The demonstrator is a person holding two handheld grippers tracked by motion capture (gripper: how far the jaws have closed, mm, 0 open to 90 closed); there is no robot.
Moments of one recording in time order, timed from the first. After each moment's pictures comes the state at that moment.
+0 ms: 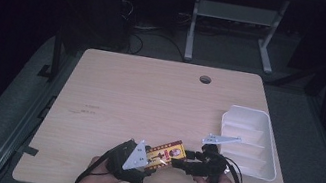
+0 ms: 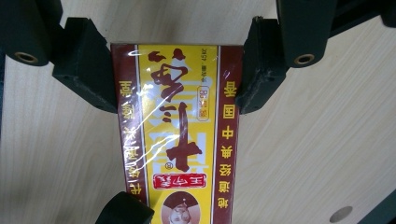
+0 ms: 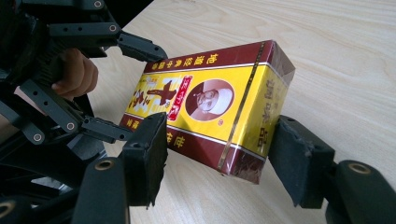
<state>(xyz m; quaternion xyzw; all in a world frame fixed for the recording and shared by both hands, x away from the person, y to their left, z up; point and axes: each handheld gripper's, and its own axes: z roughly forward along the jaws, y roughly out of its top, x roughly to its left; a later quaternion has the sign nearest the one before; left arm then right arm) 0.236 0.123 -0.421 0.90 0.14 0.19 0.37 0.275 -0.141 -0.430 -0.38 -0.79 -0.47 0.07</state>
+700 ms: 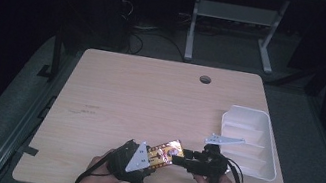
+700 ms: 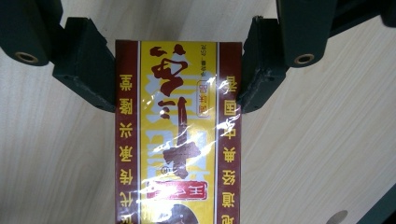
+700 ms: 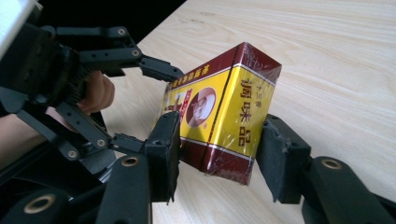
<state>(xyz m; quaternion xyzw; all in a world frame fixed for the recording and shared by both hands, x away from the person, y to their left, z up) 0.235 0.121 -0.423 0.91 0.13 0.21 0.34 0.270 -0.143 -0.424 -0.39 -0.77 -0.51 0.07</state>
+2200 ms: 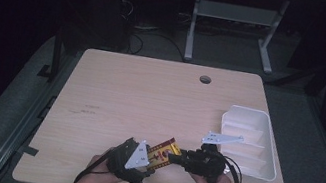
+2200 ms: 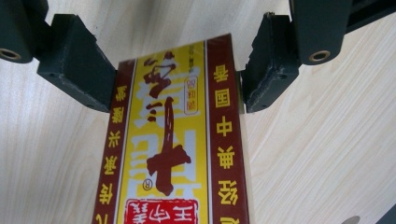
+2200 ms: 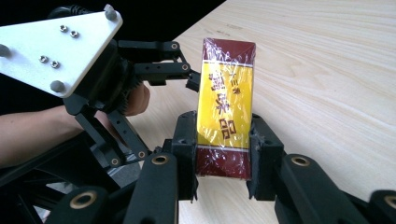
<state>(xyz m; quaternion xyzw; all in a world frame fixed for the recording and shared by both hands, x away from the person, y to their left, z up) 0.241 0.124 -0.426 0.91 0.13 0.19 0.35 0.264 -0.132 -0.402 -0.34 -0.78 -0.52 0.06</state>
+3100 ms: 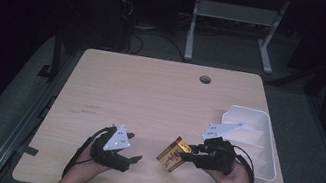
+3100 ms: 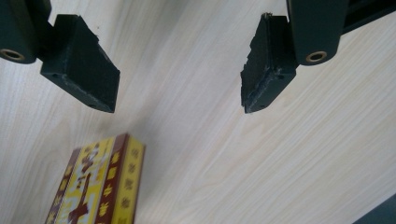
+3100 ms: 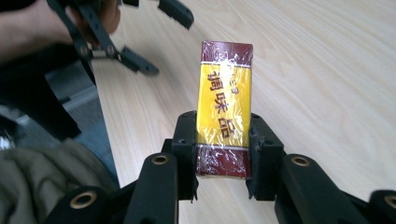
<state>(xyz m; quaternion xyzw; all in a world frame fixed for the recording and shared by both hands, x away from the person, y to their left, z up) 0.260 0.175 -0.412 0.88 0.20 0.17 0.39 0.279 -0.144 -0.369 -0.25 -0.87 -0.42 -0.01</state>
